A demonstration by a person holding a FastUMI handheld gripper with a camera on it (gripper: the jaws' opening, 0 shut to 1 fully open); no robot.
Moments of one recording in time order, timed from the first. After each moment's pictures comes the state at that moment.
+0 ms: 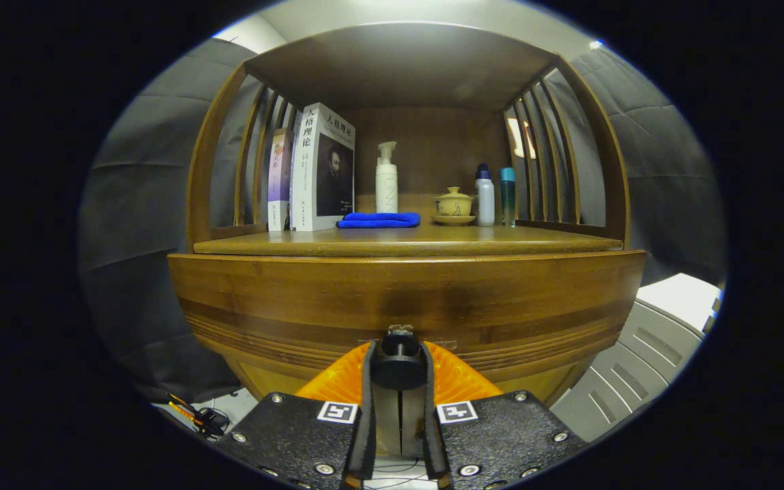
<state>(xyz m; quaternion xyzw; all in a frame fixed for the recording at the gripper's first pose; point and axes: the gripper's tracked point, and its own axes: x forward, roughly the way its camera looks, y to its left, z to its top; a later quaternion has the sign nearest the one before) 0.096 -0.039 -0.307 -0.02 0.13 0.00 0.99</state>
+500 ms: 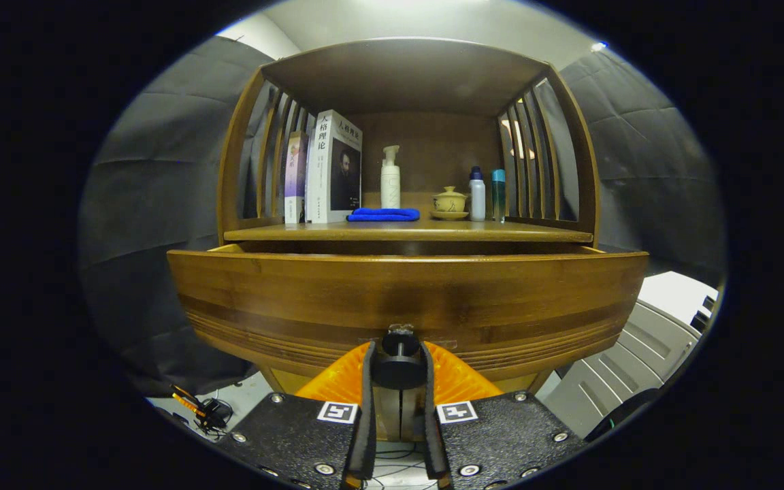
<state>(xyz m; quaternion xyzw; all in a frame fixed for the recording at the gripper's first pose) 0.038 -0.035 -0.305 -0.03 0.14 0.00 0.99</state>
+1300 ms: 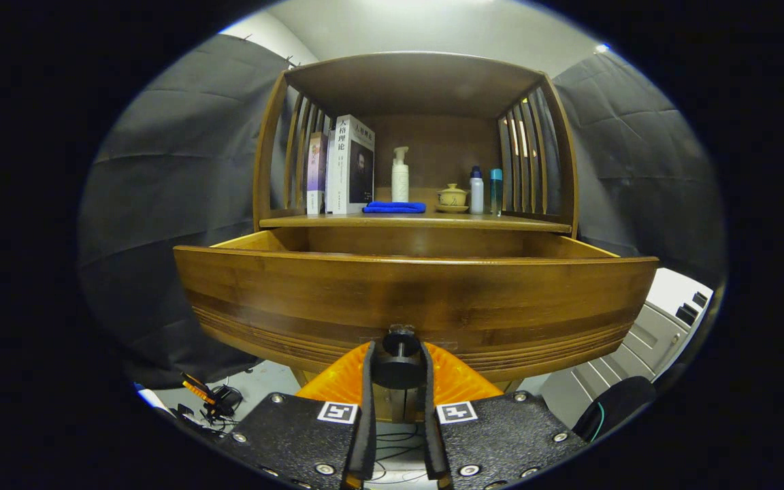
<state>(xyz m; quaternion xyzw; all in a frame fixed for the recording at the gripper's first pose) -0.037 -0.025 -0.301 -0.04 0.16 0.01 0.99</state>
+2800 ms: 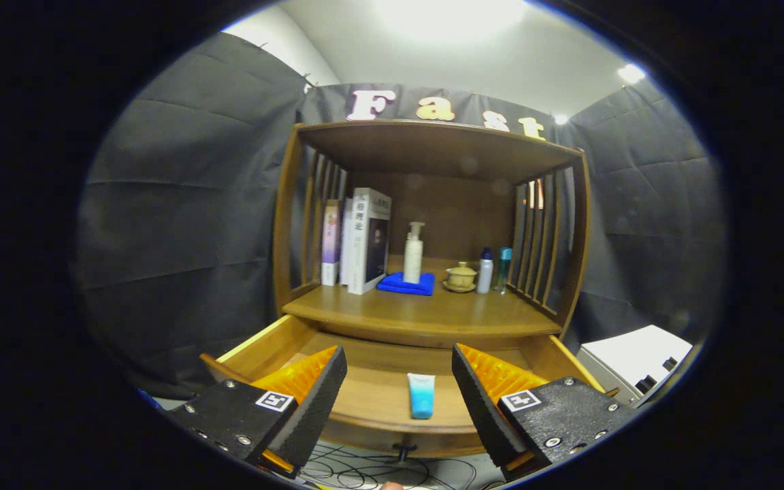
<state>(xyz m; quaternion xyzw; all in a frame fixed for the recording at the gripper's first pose) 0.019 -0.012 -0.131 -0.05 0.12 0.00 0.99</state>
